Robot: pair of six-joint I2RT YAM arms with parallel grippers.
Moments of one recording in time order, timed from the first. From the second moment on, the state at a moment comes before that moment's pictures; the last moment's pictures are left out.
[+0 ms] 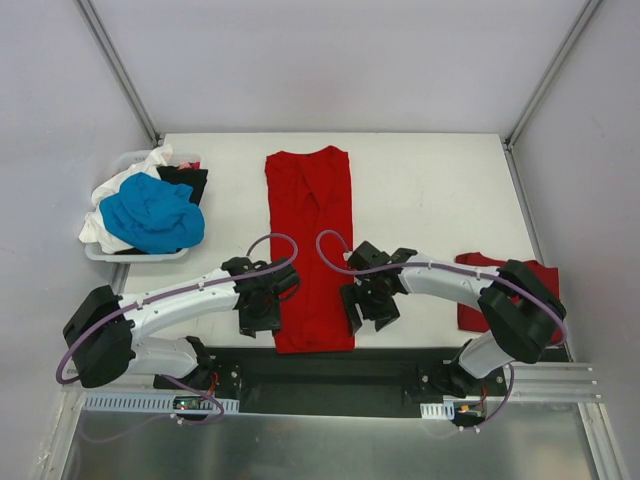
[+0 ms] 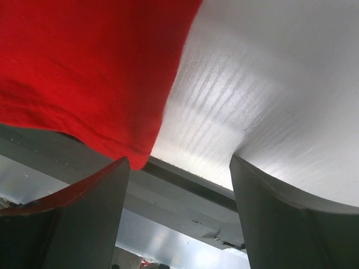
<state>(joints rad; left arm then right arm) -0.95 1.25 0.79 -1.07 -0.09 -1.08 0.86 1.54 0.83 -0.69 -0.27 0.54</state>
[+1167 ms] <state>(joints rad) -0.95 1.20 0.57 -0.67 -0.08 -1.18 0.93 1.47 0.66 -0.19 -0.32 0.79</state>
